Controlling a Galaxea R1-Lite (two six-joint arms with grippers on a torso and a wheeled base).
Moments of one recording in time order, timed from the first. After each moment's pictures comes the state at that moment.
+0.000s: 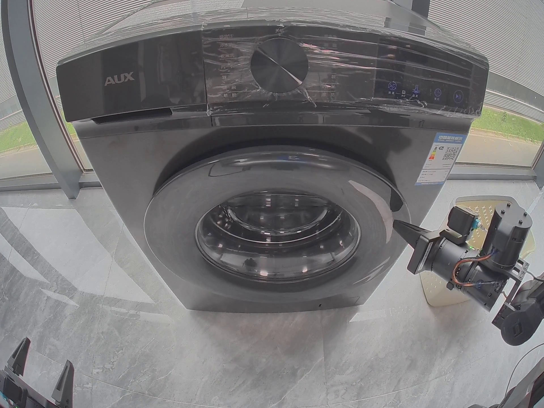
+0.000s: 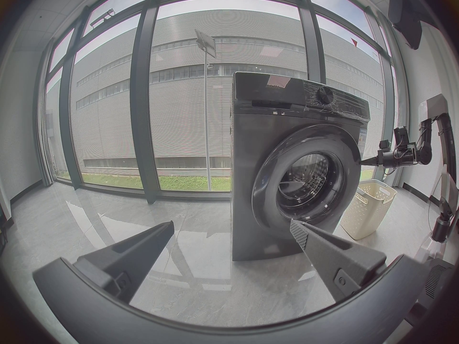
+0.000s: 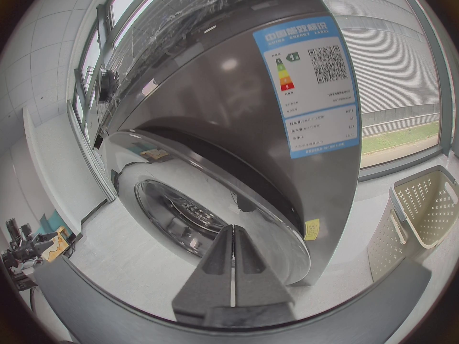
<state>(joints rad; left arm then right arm) 0.00 0.02 -0.02 0.00 -0.01 0.00 0.47 1.68 -0.38 -1.22 -0.01 0.24</state>
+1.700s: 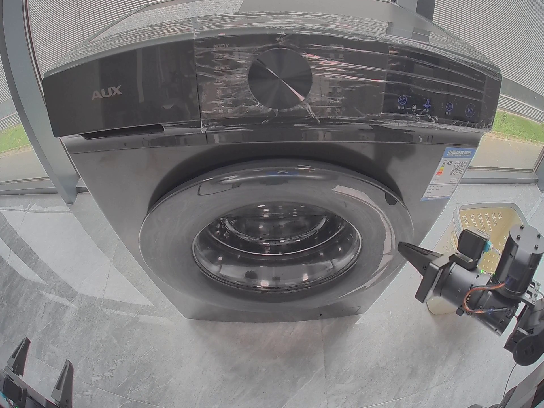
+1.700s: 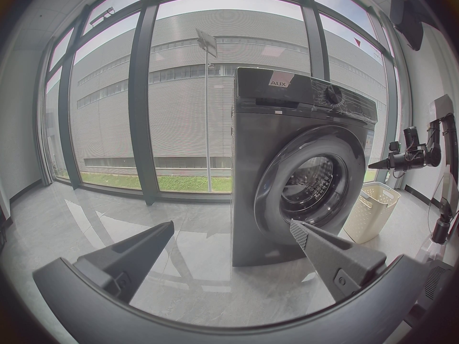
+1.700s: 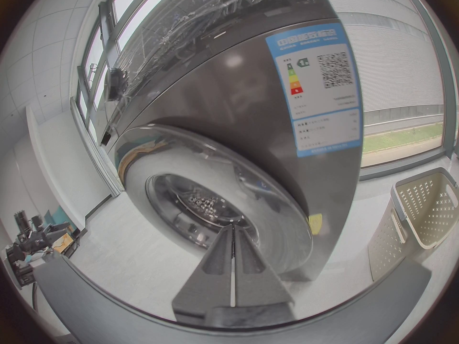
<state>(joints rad) 0.00 0.02 -0.02 0.00 -0.01 -0.01 0.56 1.58 -0.25 -1.23 -0.07 0.24</state>
